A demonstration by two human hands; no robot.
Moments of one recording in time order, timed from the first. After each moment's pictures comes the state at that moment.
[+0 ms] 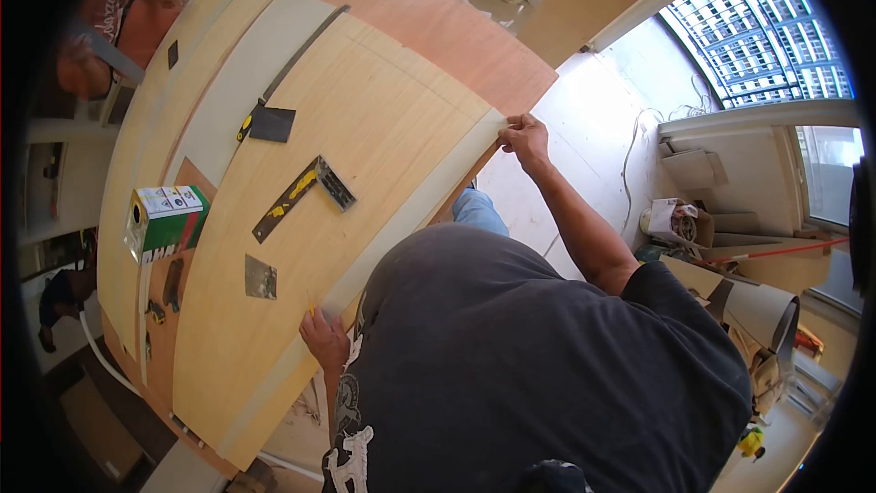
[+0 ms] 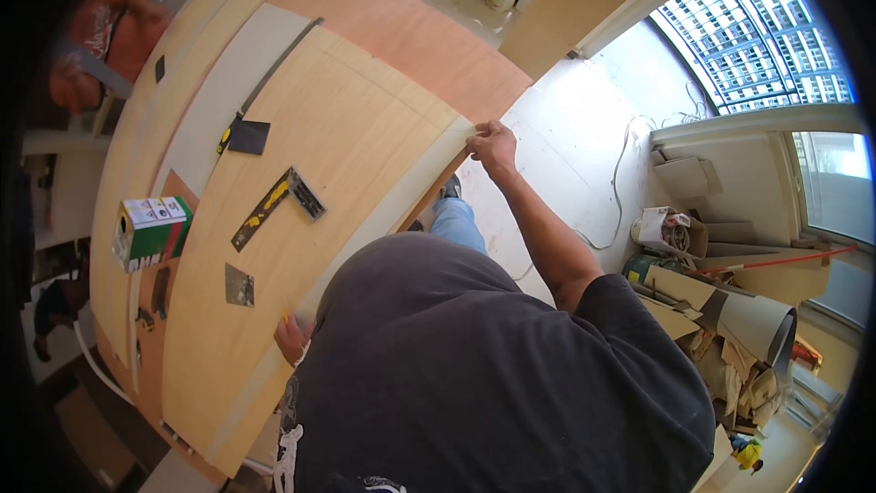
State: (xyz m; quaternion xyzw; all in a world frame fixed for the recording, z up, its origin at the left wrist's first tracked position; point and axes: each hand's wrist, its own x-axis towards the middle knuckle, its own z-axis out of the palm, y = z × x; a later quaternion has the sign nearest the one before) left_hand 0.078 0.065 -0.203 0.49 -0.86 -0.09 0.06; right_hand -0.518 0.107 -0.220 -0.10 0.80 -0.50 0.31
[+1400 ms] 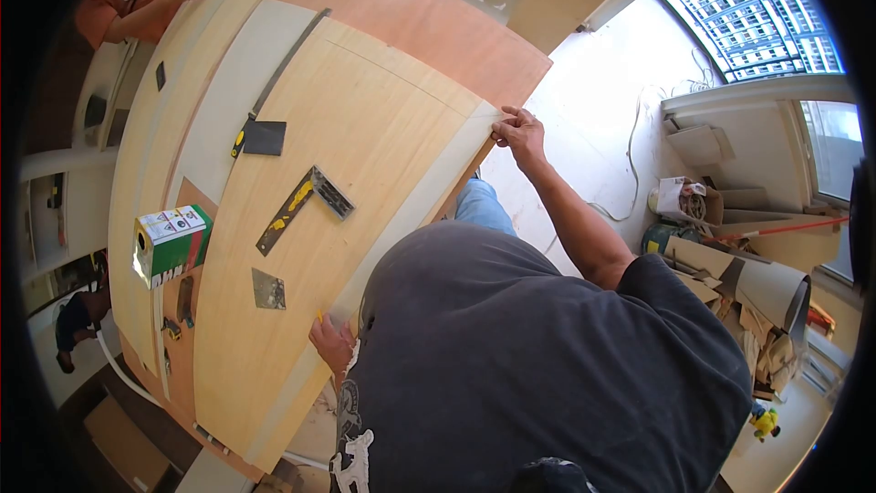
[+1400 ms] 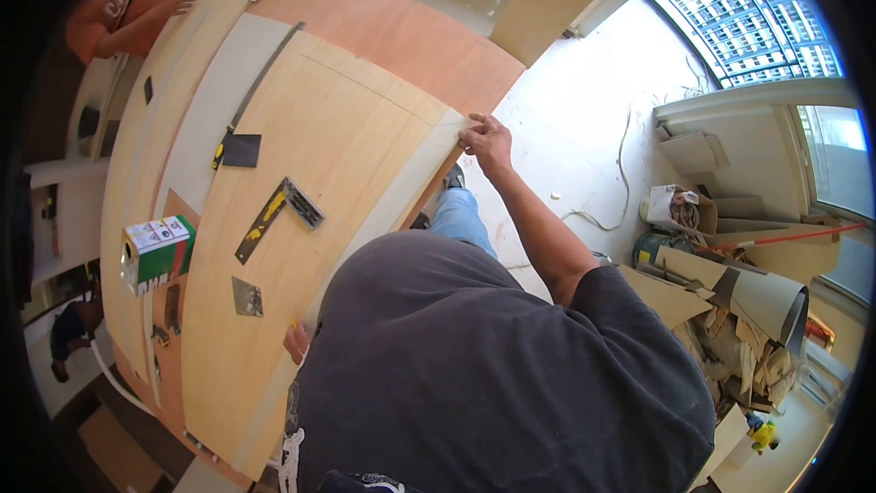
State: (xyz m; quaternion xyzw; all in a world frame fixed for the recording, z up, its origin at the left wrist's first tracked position) left_hand 0.097 0.061 -0.227 0.49 -0.87 -0.07 0.04; right_hand -0.513 0.114 -0.241 -0.07 0.72 -0.61 0.31
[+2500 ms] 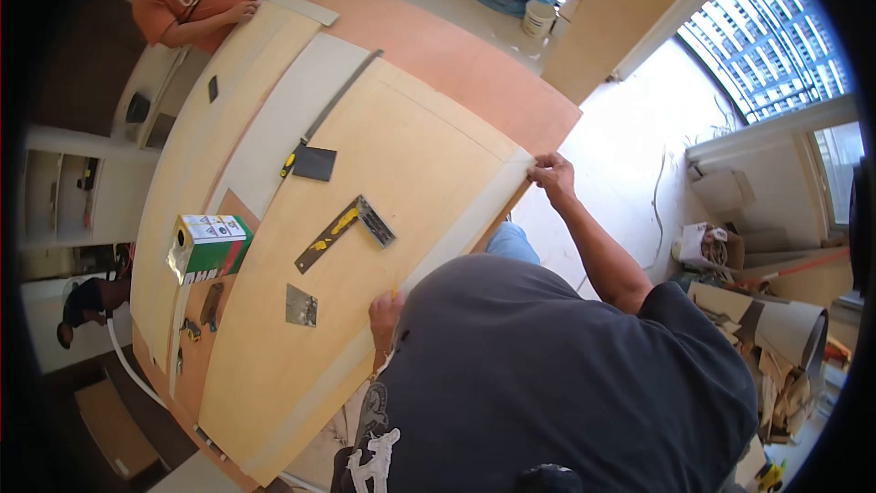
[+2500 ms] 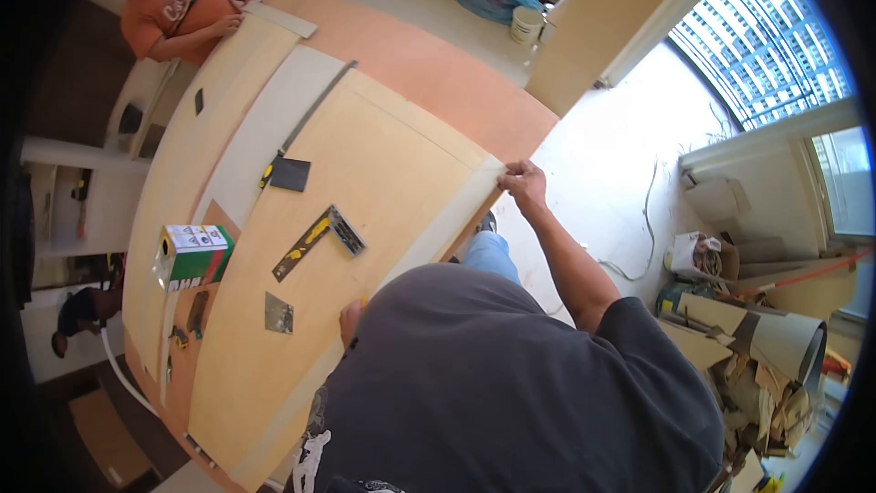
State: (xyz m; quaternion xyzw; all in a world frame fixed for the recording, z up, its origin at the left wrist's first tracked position) left_hand -0.021 0.024 -0.257 0.30 -0.94 -0.03 0.13; right_hand -0.522 0.113 -0.239 -0.13 0.76 -0.57 0.29
